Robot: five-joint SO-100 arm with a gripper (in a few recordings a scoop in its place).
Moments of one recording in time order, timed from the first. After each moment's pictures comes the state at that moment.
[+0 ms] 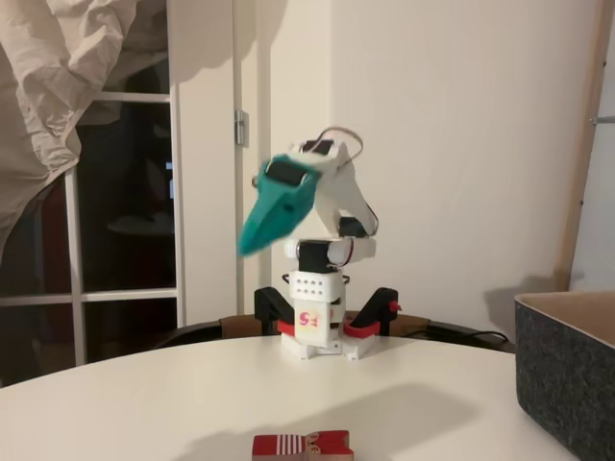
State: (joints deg) arm 33.4 183.5 143.7 67.9 112.1
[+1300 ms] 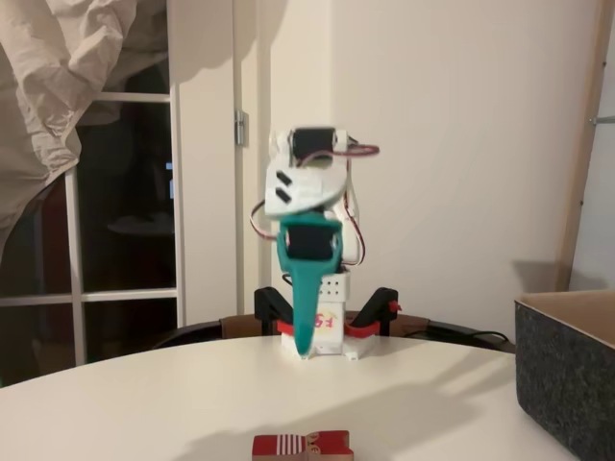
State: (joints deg) arm 14.6 116.6 121.0 72.6 97.5
